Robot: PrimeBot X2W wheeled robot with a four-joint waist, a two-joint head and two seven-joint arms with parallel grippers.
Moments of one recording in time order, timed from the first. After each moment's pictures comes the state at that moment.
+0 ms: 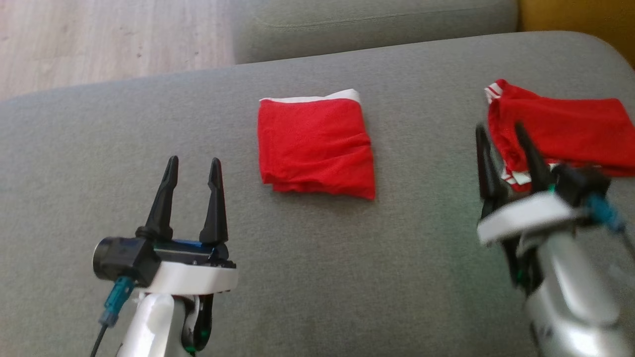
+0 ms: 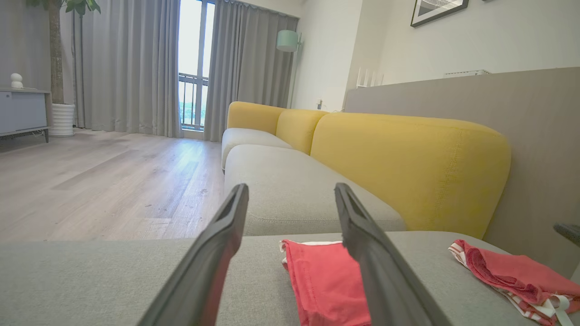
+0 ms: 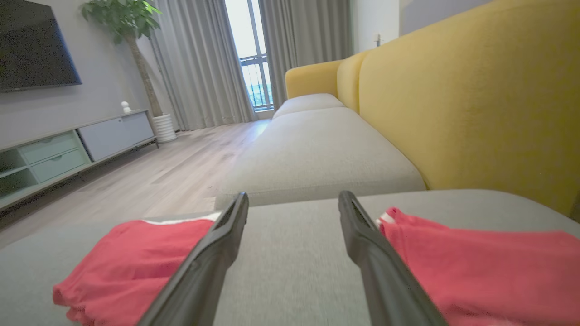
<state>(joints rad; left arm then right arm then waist) -0.17 0.05 -0.19 0.15 -0.24 -0.05 -0.26 -0.41 -0.16 0.19 0.52 0.32 0.13 -0.25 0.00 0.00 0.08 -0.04</state>
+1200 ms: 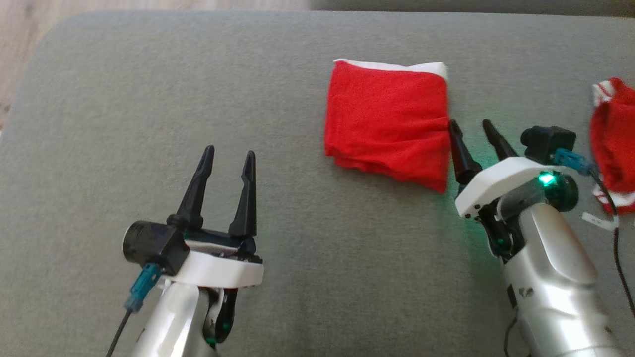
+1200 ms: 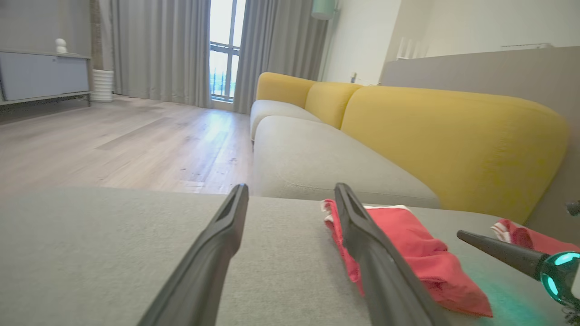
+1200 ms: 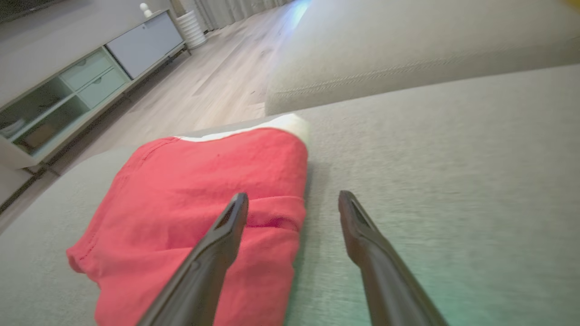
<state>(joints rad) -0.22 0.05 -0.30 0.17 -0.28 -0.06 -0.26 -0.50 -0.06 0.09 0.63 0.30 0.13 0.00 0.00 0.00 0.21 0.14</state>
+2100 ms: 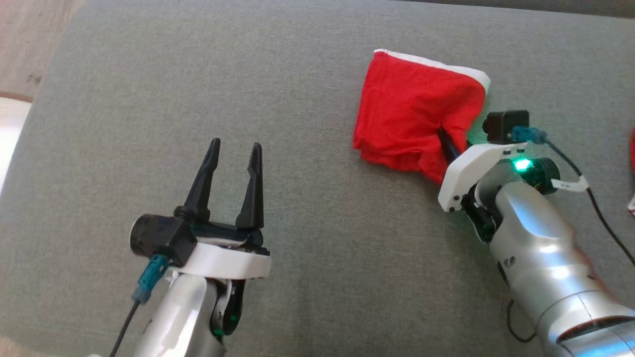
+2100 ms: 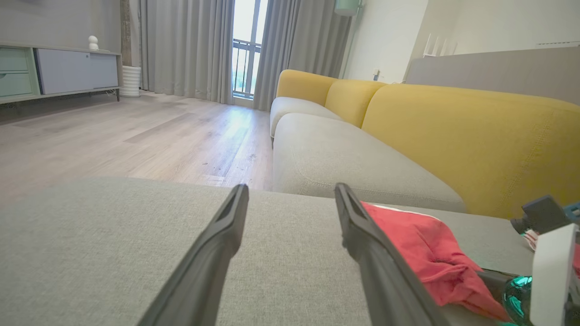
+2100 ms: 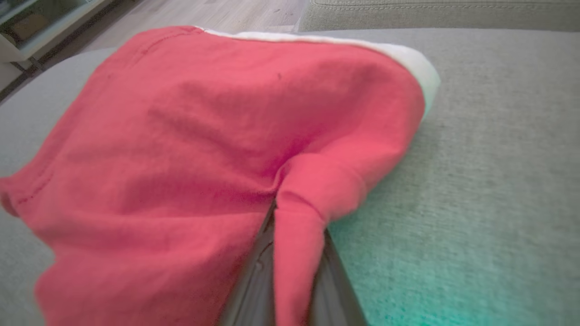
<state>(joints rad) -0.26 0.05 -0.34 0.19 -0.32 -0.02 -0.26 -0.77 -0.07 0.29 1.13 0.31 0.13 -0.04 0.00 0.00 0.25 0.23</state>
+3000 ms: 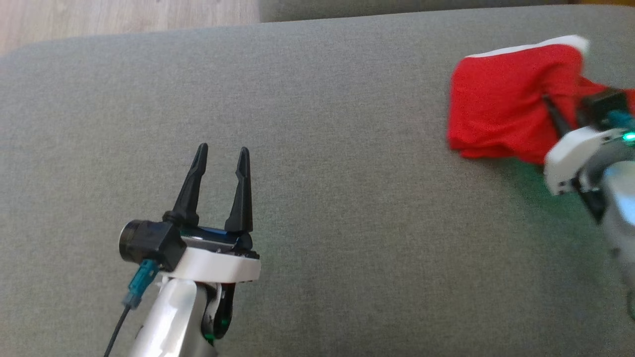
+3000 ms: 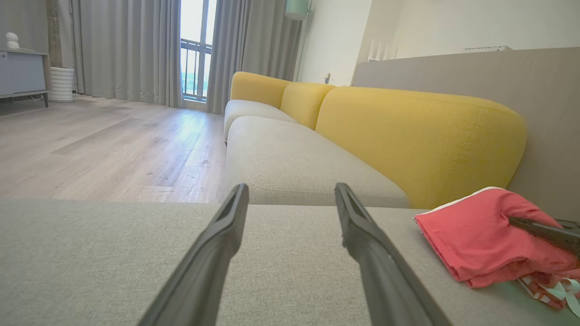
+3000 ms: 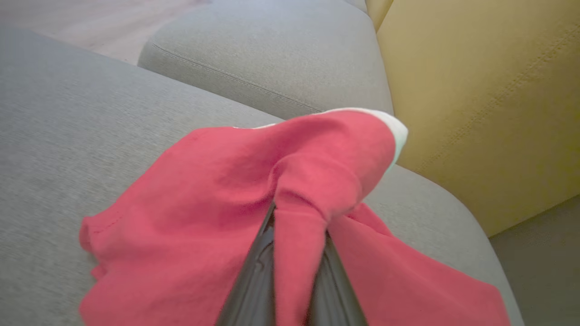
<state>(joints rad) -0.24 0.05 -0.29 0.19 -0.30 -0.04 -0.26 -0.78 -0.37 0.41 1.04 0.15 0.13 -0.17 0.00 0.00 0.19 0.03</state>
